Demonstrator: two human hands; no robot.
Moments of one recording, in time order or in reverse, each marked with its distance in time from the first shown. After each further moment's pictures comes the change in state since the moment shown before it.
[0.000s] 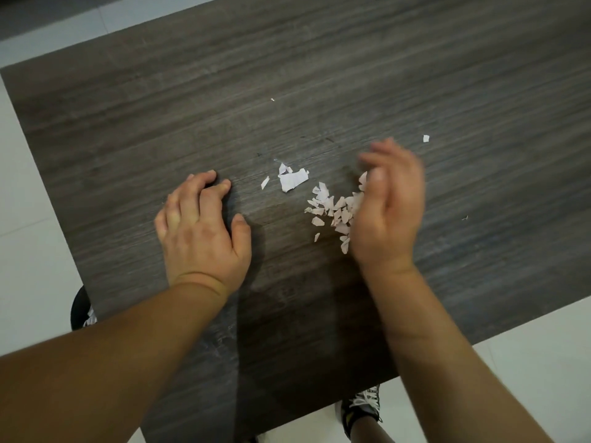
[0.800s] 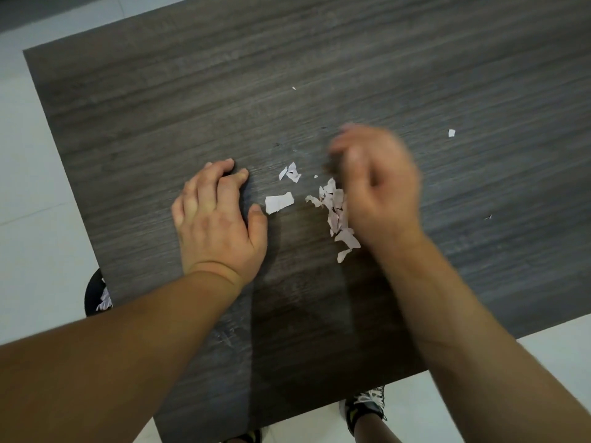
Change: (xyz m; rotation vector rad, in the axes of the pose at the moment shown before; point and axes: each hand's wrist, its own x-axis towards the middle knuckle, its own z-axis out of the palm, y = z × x) left_hand 0.000 -0.002 0.001 0.006 0.004 0.011; right_hand 0.023 -0.015 0.020 0.103 -0.234 -0.192
